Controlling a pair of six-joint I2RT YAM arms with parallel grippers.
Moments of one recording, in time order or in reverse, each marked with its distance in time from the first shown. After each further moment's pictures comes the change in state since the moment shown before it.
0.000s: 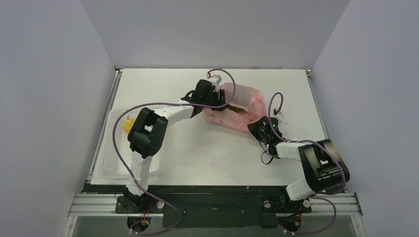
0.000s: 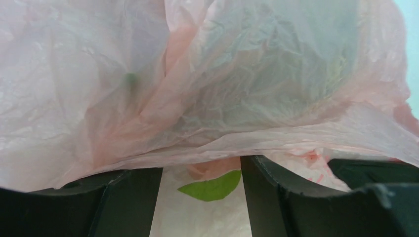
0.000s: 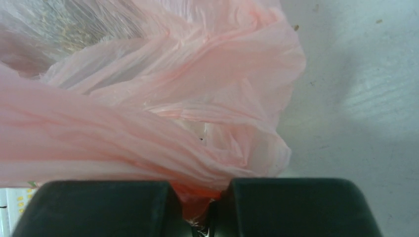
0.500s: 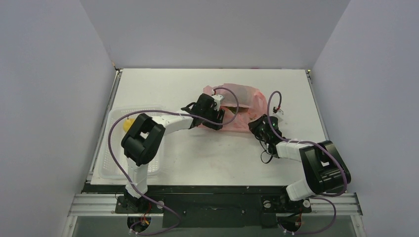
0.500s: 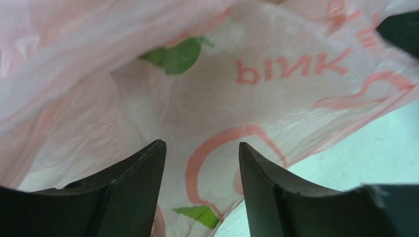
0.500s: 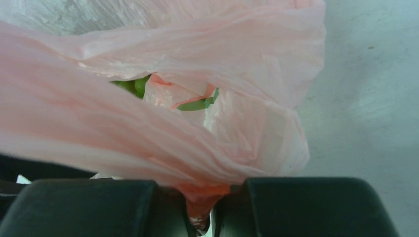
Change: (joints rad) left arm -0.053 -0.133 -0.223 -0.124 0.013 0.154; right arm 0.007 -0.015 0.023 -0.006 0.018 -0.074
